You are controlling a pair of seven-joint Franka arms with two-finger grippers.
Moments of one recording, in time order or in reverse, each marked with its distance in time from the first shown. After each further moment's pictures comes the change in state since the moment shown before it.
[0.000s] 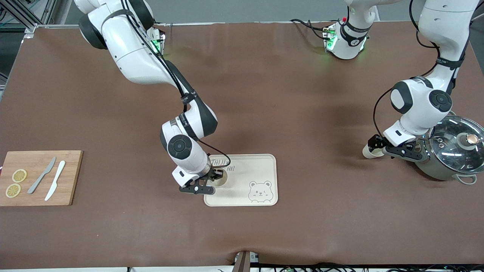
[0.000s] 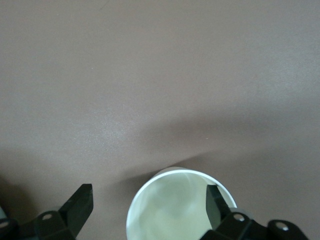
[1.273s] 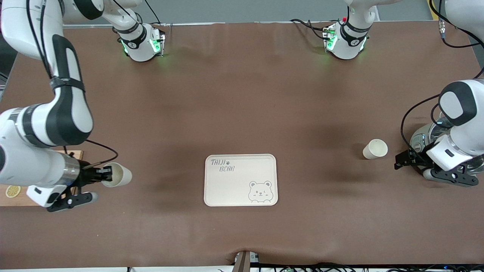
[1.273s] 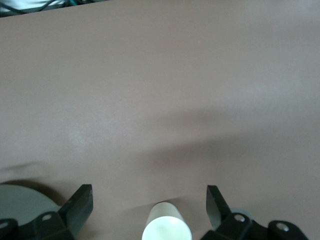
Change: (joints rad) left arm -0.026 0.054 -0.002 0.631 0.030 -0.628 -0.249; right arm -0.468 -0.244 0.018 0.109 0.013 -0.540 -0.800
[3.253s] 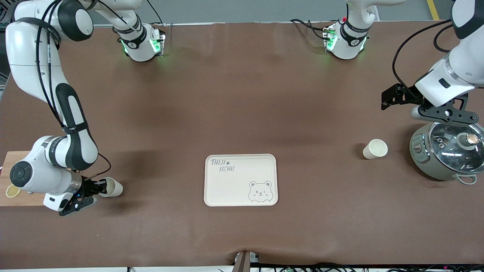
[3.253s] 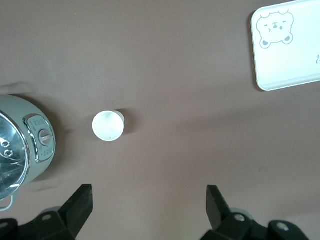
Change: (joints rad) left arm -0.142 -0.329 -0.042 0.029 0.048 -0.529 -0.193; right arm -0.146 0.160 0.000 -0.299 0.000 0.539 -0.300
